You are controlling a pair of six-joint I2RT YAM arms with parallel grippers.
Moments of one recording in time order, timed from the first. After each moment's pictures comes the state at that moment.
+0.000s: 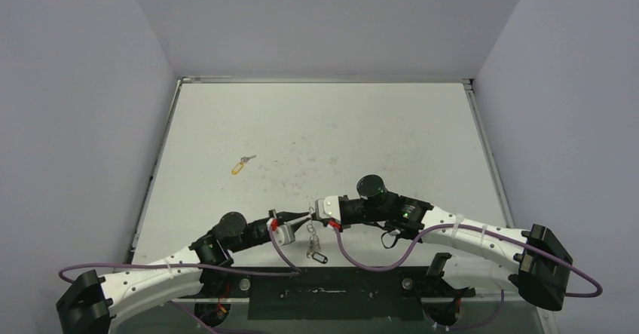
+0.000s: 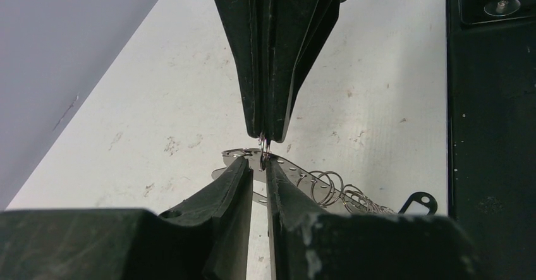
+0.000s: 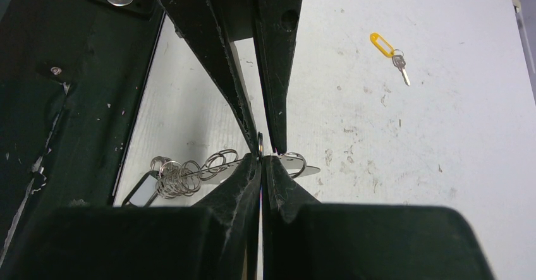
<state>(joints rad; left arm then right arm) -0.99 0.63 0.12 0.47 0.23 0.40 1.01 1.11 0.64 0.05 -0.50 -0.59</state>
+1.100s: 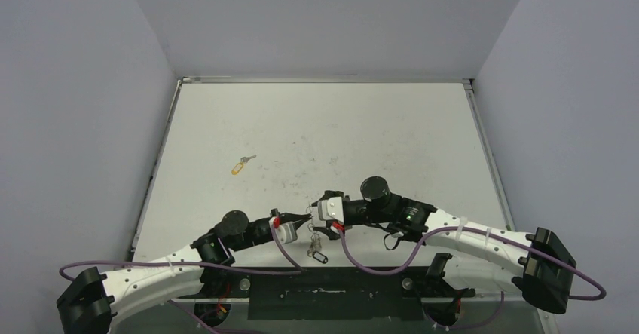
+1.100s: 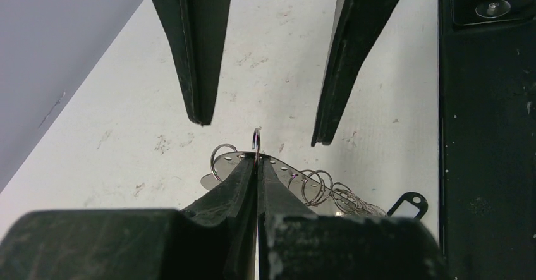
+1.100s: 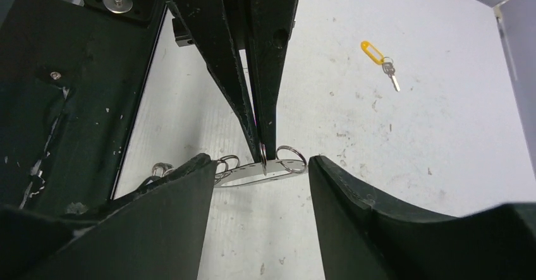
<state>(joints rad) -1.00 0.67 0.14 0.47 0.24 0.37 1.01 1.10 0.63 0.07 -0.50 -0.58</state>
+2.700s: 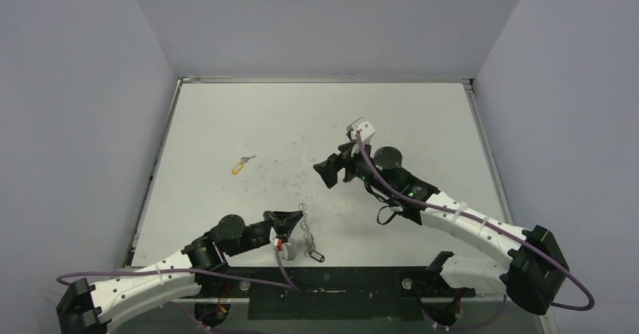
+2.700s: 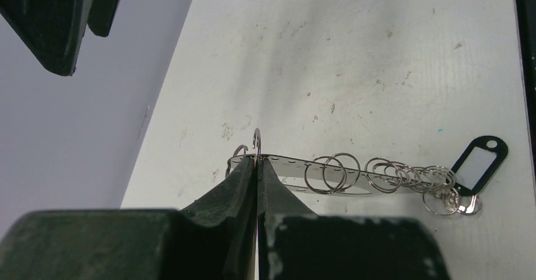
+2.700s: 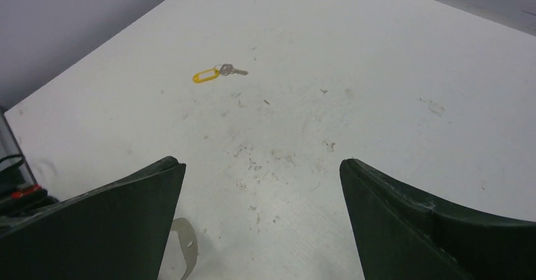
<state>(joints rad) -1.03 0.51 0.12 0.27 0.17 0.78 0.80 1.12 0.69 0.27 -0.07 0.14</state>
